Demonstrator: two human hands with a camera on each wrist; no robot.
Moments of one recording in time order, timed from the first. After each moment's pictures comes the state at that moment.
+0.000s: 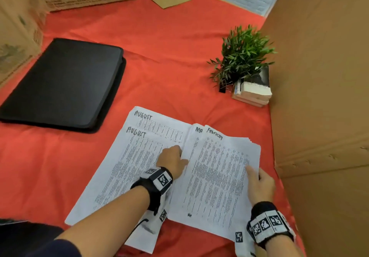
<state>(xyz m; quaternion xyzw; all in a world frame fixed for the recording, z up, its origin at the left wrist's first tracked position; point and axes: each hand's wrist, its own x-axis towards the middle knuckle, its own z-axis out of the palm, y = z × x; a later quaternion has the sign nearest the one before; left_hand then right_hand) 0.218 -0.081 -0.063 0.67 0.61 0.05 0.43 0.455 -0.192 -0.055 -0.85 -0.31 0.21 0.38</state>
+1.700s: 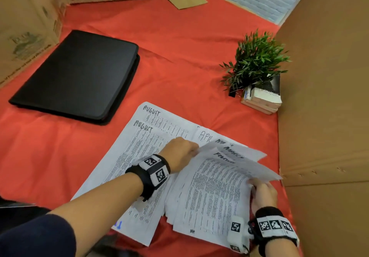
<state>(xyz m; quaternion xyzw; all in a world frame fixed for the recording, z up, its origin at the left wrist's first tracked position) 0.196 -0.067 -0.024 0.83 0.43 0.06 0.35 0.465 -0.189 -0.076 -0.81 -0.06 0.34 0.48</state>
